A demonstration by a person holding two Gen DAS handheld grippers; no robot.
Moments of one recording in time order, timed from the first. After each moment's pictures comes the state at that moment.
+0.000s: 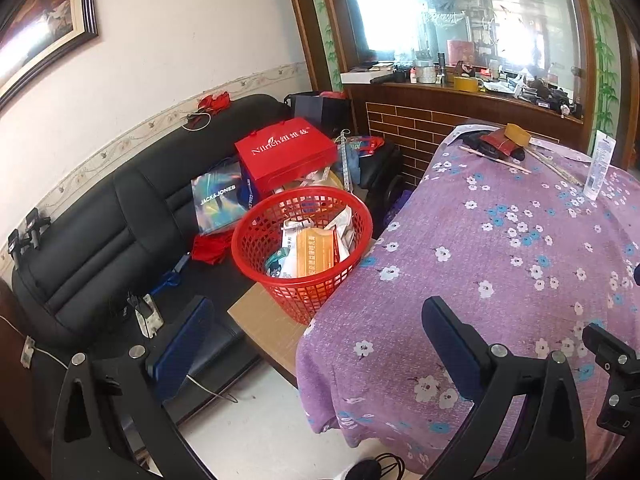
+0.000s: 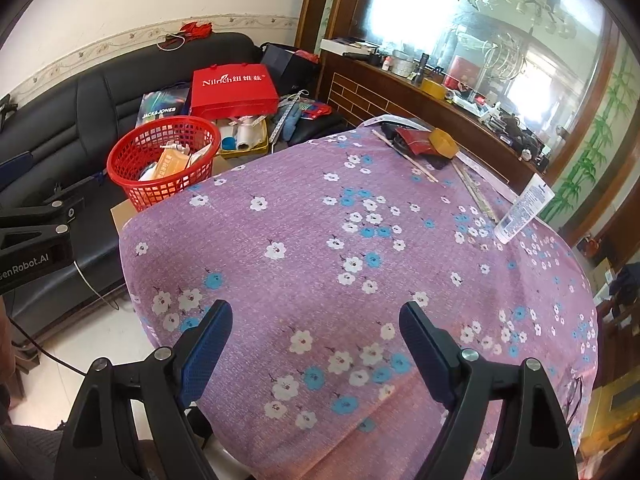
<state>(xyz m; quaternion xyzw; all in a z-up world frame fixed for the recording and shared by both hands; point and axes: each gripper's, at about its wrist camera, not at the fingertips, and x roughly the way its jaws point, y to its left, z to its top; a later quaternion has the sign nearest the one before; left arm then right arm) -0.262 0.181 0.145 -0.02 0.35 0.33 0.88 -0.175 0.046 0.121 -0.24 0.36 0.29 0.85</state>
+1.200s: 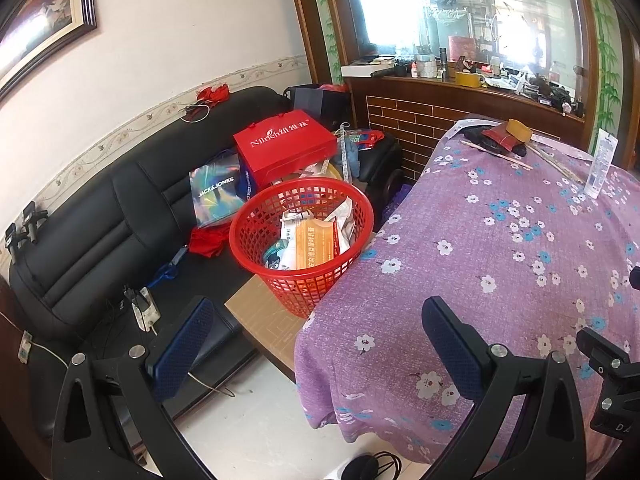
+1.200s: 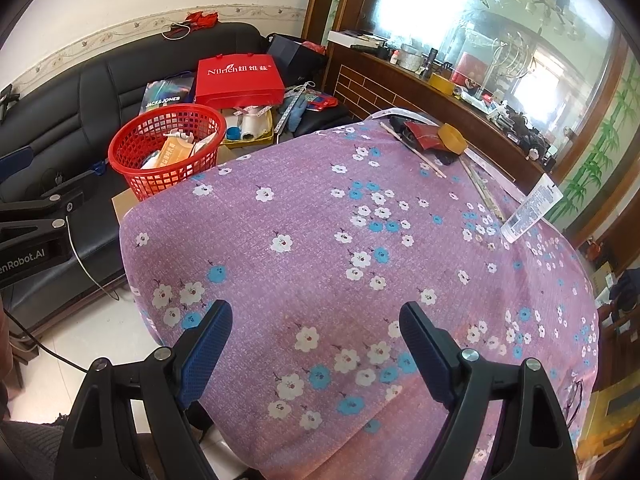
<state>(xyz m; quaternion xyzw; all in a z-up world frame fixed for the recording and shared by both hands) -0.260 0.183 0.138 -0.03 0.36 0.33 0.87 -0.174 0.053 0.115 -0.25 0.37 0.29 0.85</state>
